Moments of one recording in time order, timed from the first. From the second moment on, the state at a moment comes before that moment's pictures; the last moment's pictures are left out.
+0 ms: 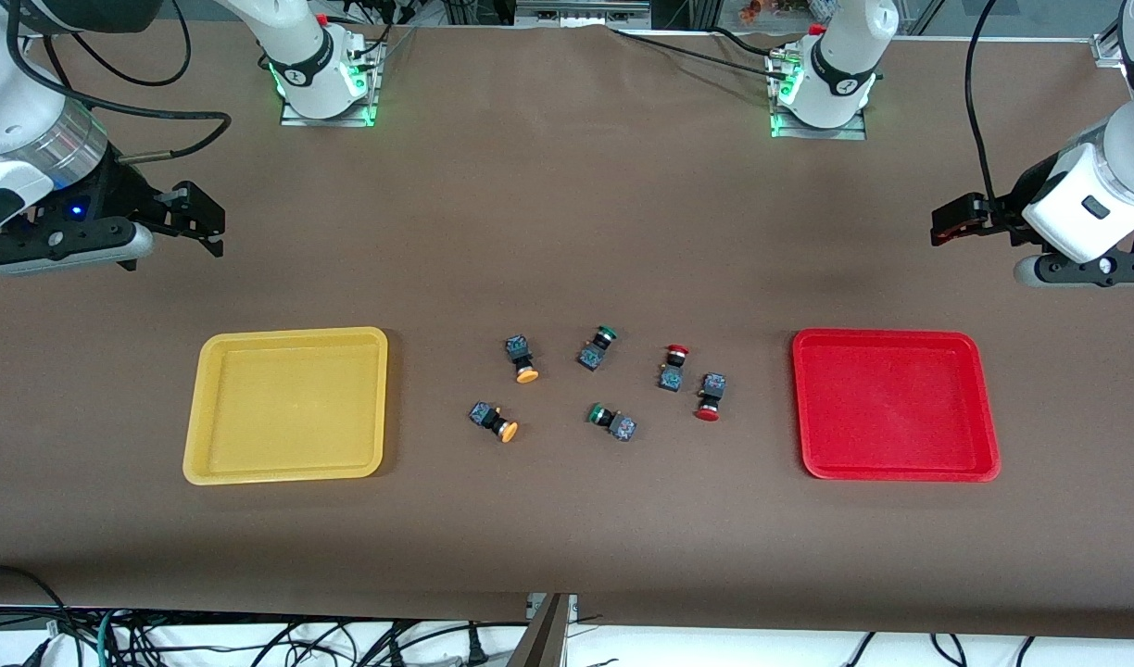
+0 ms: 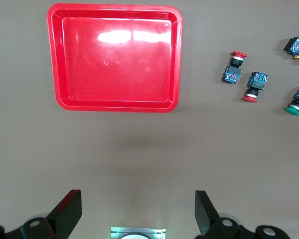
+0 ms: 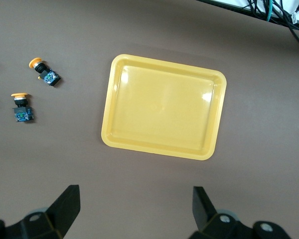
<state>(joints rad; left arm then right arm) 0.00 0.12 -0.08 -1.49 -0.01 1.43 -0.11 0.24 0.06 -0.06 -1.57 -0.05 1.71 -0.03</state>
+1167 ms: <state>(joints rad) -0.01 0.22 -0.09 -1.45 -0.01 1.51 -0.11 0.24 0.06 -0.06 -1.56 -0.05 1.72 -0.03</state>
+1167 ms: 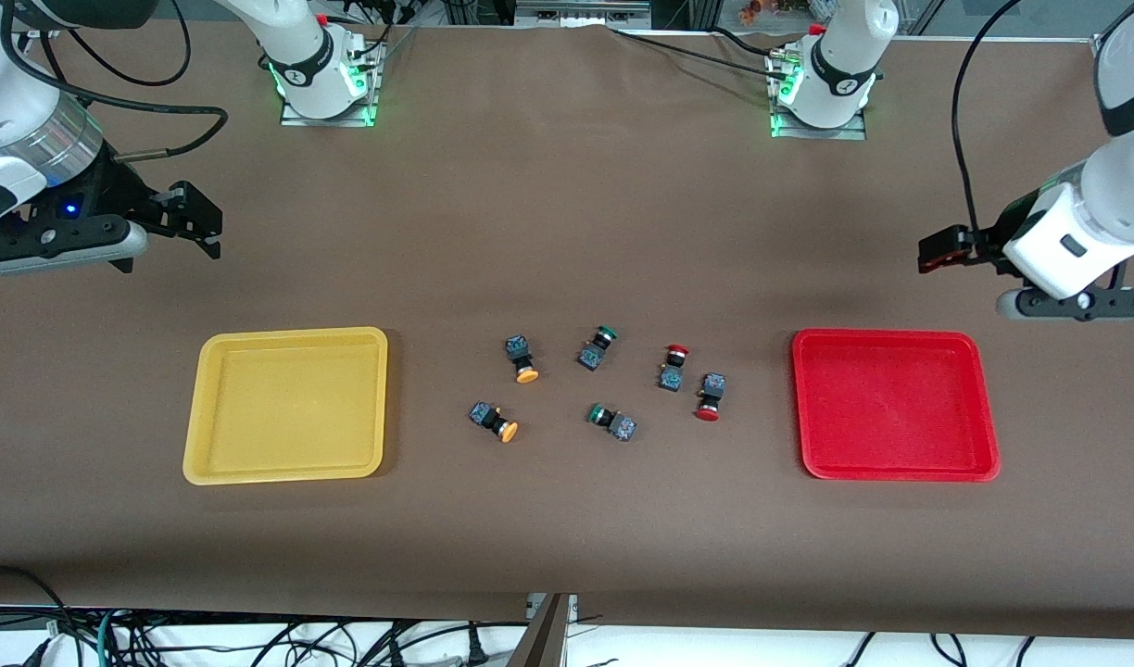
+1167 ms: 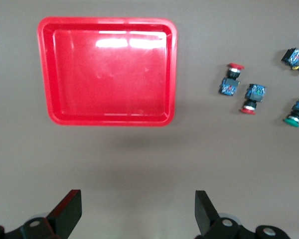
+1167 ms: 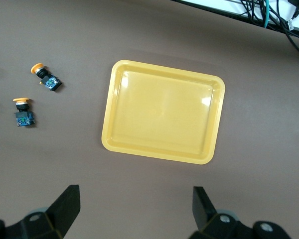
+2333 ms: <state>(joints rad) -0.21 0.72 -0.11 -1.45 -0.02 2.16 -0.22 0.24 0.06 -0.06 -1.56 -0.05 1.72 -0.03</state>
